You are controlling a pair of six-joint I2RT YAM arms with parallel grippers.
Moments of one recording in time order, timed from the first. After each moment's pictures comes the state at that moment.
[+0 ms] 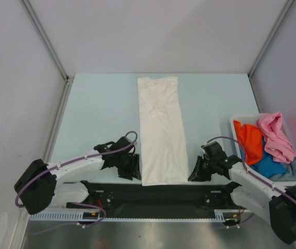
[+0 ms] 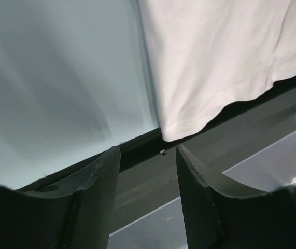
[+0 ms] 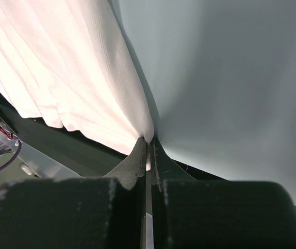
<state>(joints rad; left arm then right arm) -0.81 1.19 0.57 -0.57 0.27 -0.76 0.49 0.93 0.31 -0.51 -0.39 0.79</state>
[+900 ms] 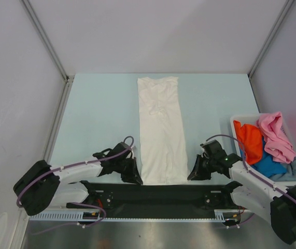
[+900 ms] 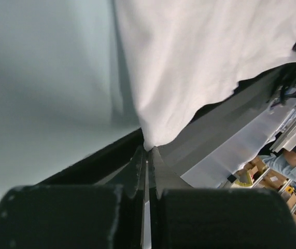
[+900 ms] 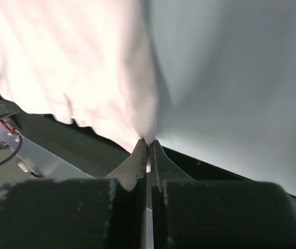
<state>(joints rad) -0.80 1.21 0.39 -0.25 0.44 -0.96 0.49 0.93 0.34 -0.54 -0.40 0.77</state>
